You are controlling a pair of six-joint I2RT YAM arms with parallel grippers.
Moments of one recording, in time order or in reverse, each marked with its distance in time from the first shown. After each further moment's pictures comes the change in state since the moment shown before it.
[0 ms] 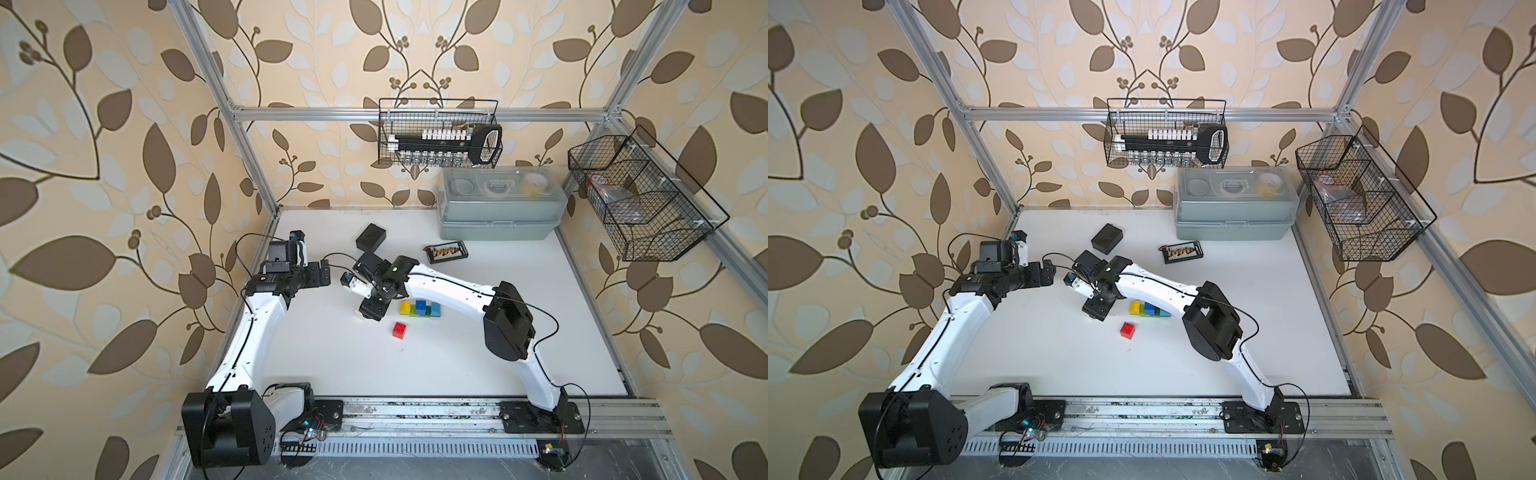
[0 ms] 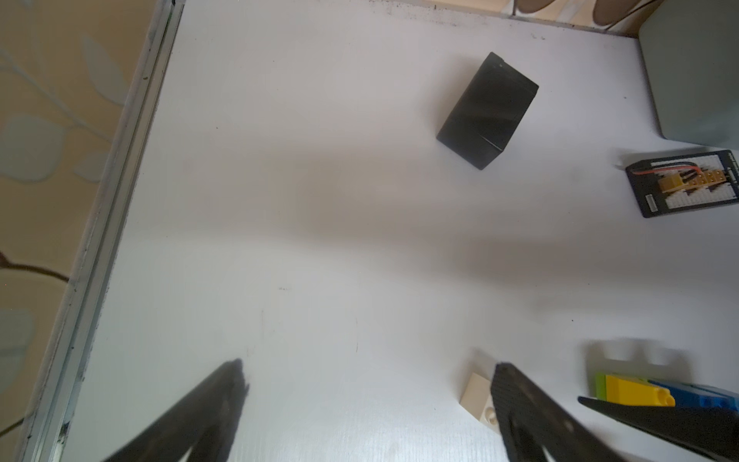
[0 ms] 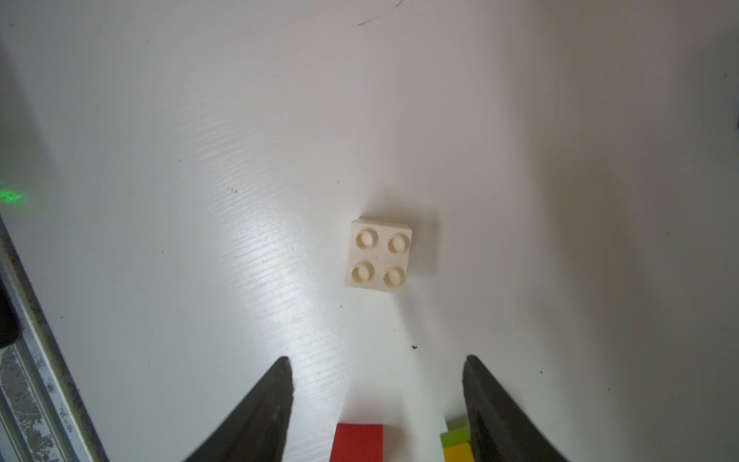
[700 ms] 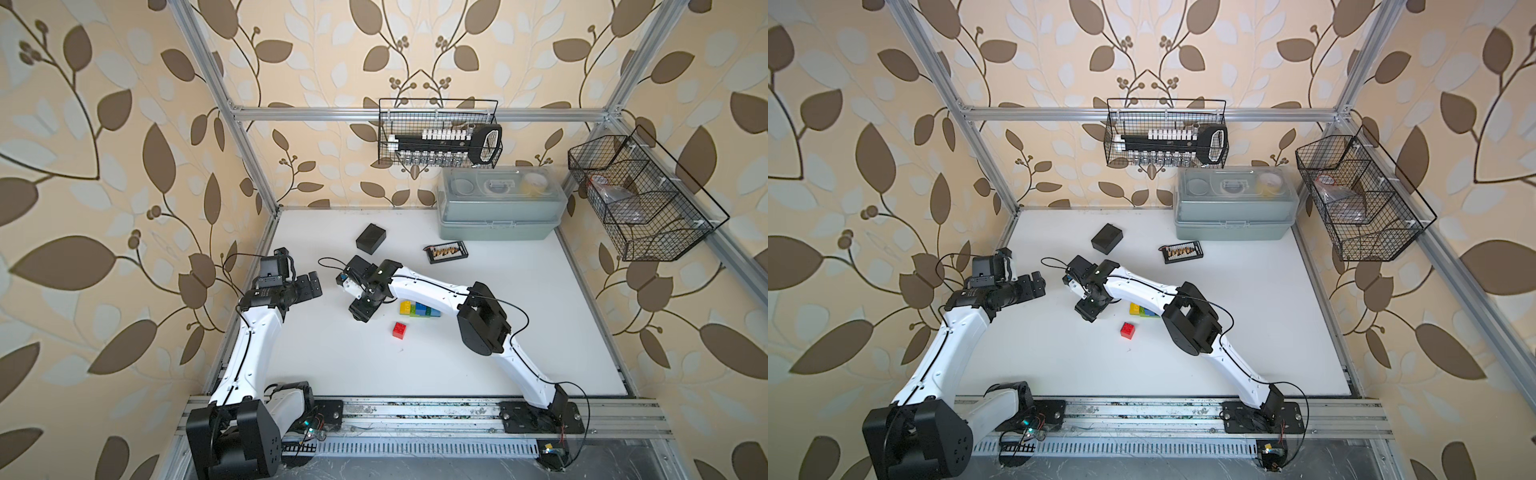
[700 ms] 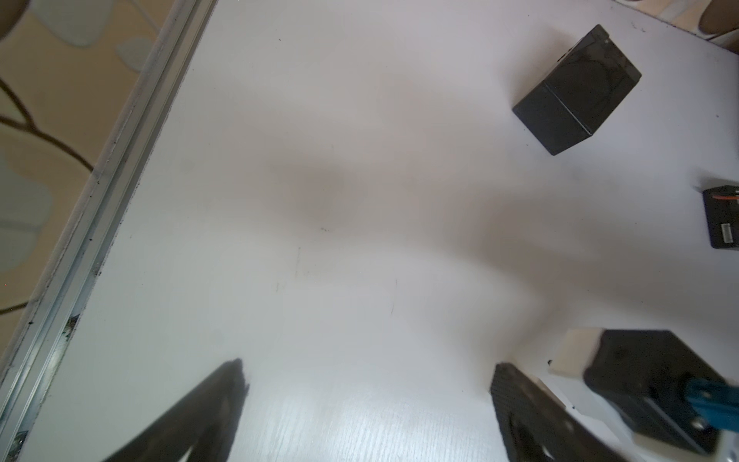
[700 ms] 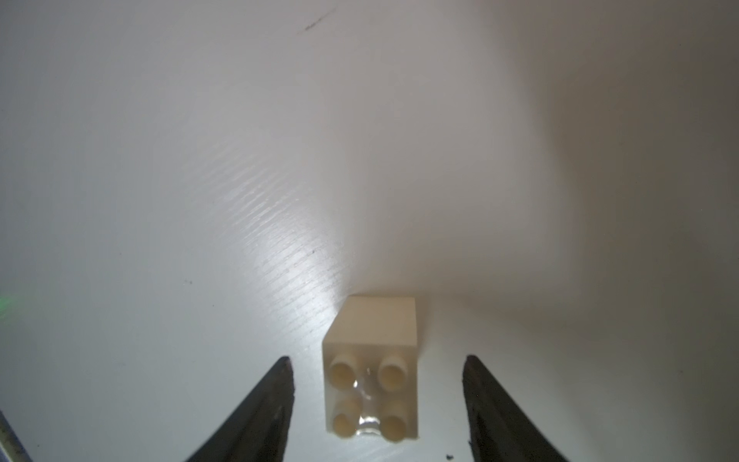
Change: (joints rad) left arm 0.091 -0.082 -0.135 -0.007 -0.015 -0.096; right arm 0.000 0.199 0.173 -0.008 -0.021 0.171
